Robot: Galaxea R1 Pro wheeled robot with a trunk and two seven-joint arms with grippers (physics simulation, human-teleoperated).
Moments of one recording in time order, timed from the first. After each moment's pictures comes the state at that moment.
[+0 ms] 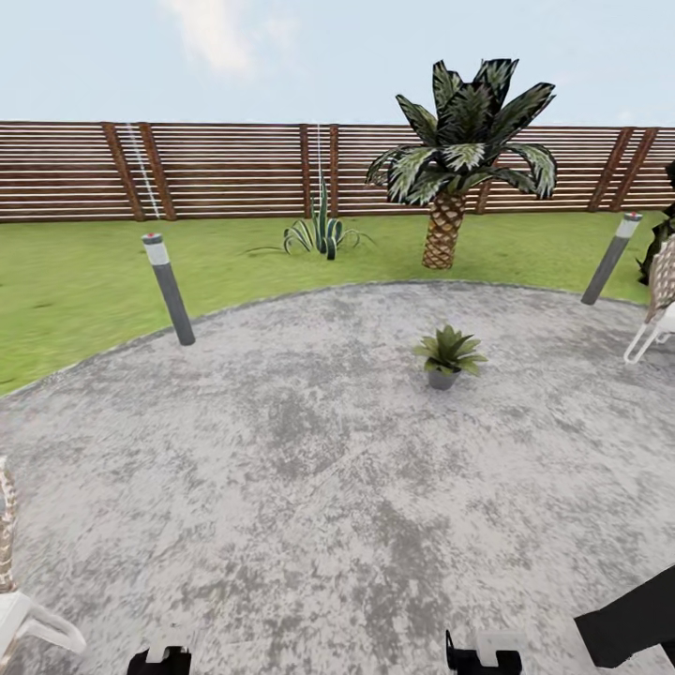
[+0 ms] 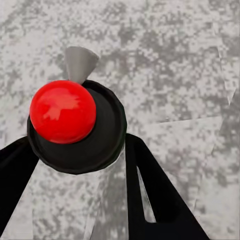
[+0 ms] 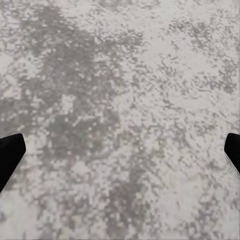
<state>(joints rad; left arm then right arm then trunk) -0.45 0.13 0.05 -0.03 -0.03 -0.35 -0.07 -0.40 0.00 0.02 -0.05 0.09 -0.58 -0.21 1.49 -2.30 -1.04</state>
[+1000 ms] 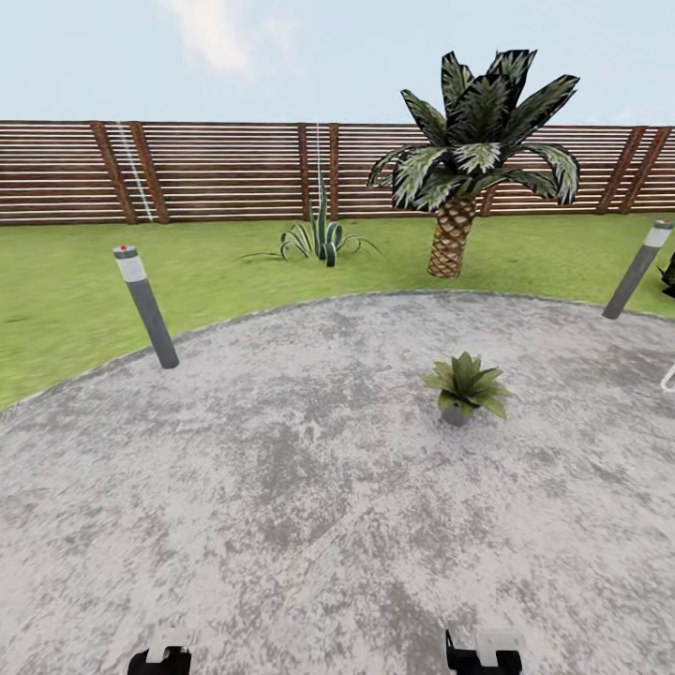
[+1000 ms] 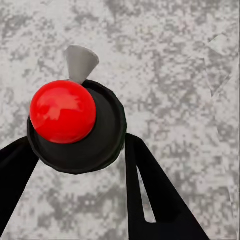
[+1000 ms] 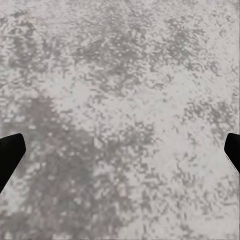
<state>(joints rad) -0.45 0.13 0.05 -0.03 -0.03 -0.35 -0.07 -0.40 0.00 0.02 -0.05 0.09 -0.58 -0.21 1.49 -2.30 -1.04</state>
